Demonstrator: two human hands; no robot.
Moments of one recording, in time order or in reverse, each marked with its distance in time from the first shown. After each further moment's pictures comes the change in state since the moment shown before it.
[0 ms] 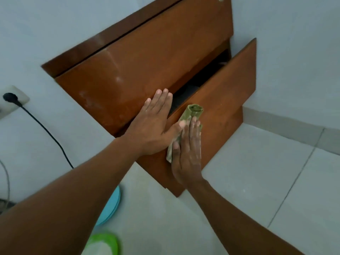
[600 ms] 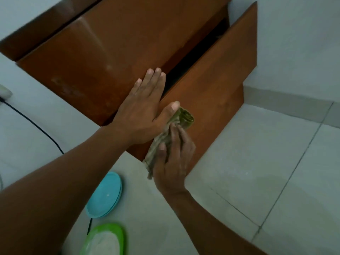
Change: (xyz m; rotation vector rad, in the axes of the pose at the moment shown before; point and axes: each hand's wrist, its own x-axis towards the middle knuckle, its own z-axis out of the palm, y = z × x) left_hand -0.002 -0.006 0.002 0.004 0.046 0.043; right_hand -0.045 -0.044 0.020 0.055 0.152 0.310
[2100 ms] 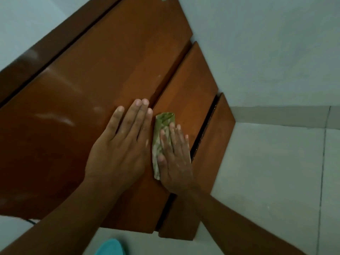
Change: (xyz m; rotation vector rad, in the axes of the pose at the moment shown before) left_hand 0.064 -0.024 0.001 0.810 0.171 0.274; right_hand 0.122 0.078 0.058 -0.174 -0.061 -0.280
